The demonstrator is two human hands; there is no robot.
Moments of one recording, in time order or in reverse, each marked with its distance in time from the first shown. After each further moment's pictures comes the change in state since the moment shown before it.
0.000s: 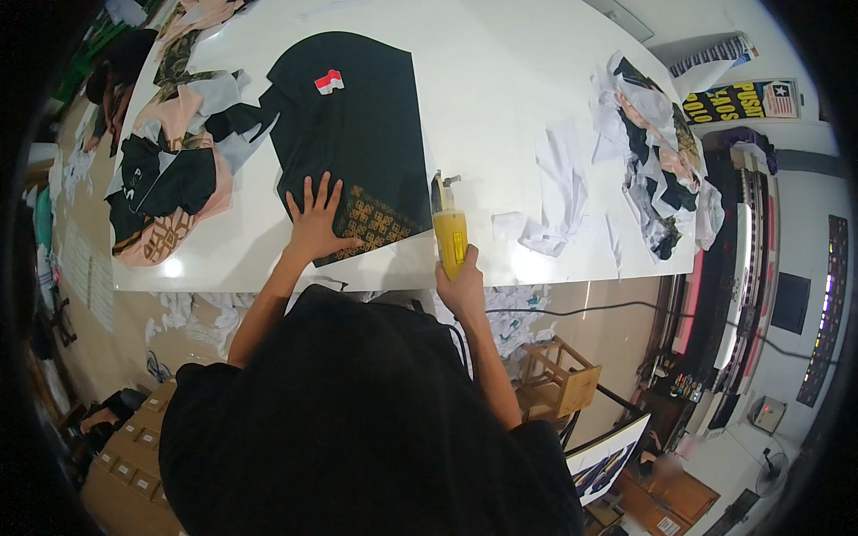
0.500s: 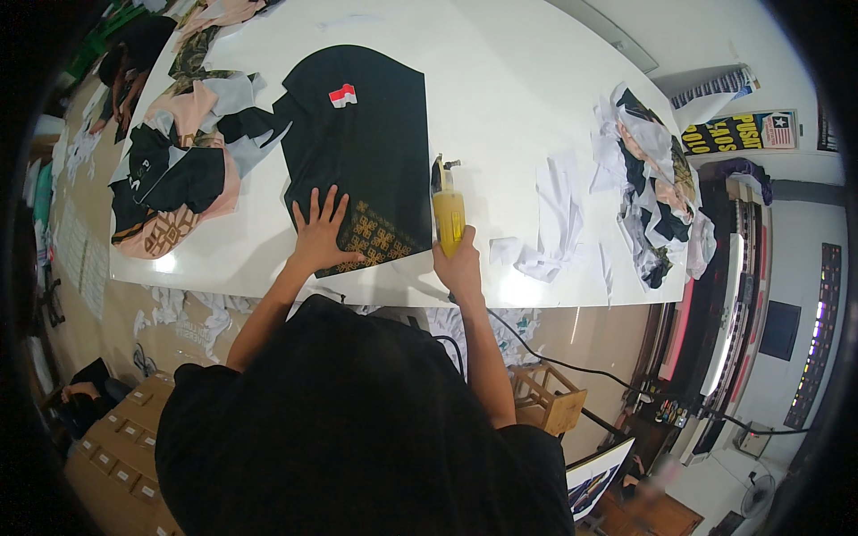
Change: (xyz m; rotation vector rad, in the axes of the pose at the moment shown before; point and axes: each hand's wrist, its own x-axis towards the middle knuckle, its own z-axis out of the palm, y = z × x) left_hand -0.002 -0.001 0.002 -0.015 0.065 0.005; right_hand 0.071 -0.035 0.003 -0.056 0.018 -0.095
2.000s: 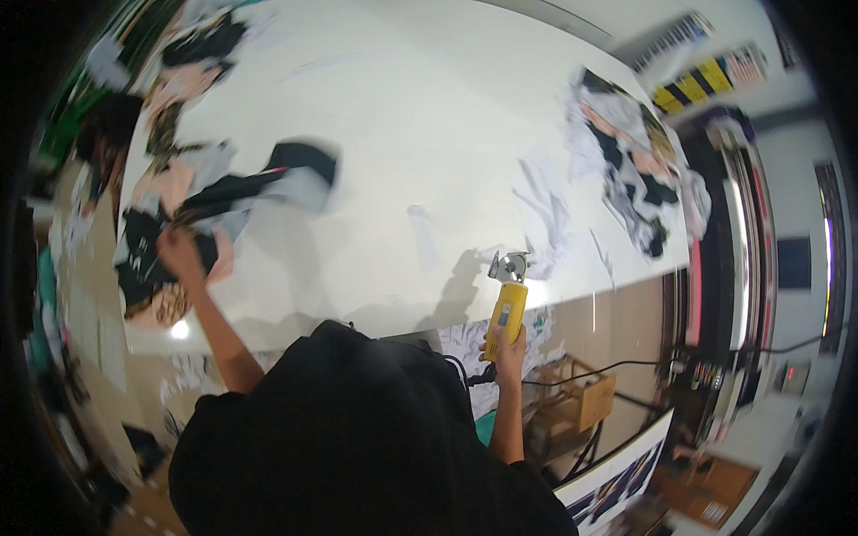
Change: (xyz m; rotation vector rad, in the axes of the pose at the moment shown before) left_hand 0.030 -0.223 -0.124 -0.328 1.096 -0.561; right_hand -0.143 0.093 -0.060 0.860 0.264 0.484
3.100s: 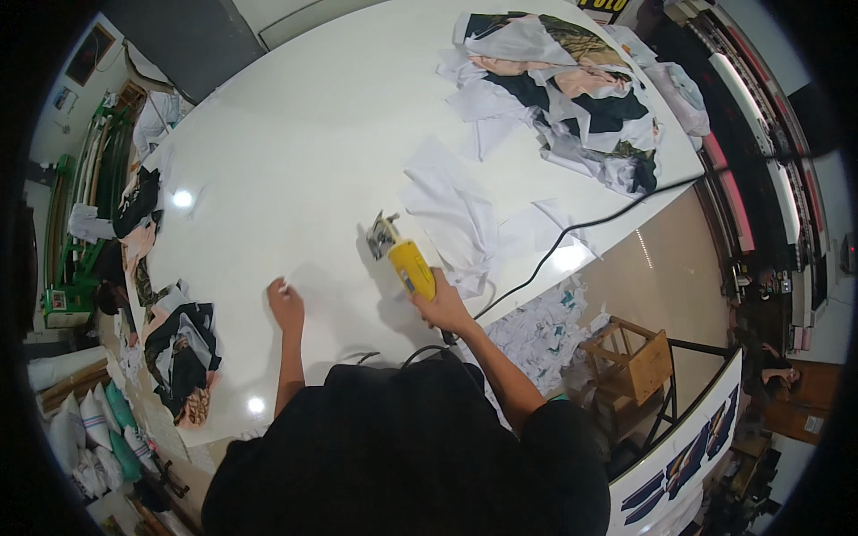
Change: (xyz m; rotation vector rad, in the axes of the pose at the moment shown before) left_hand -0.285 0.228 0.184 -0.139 -0.621 0.273; right_hand 0.198 -0.080 -0.036 -0.163 -0.466 -0.087
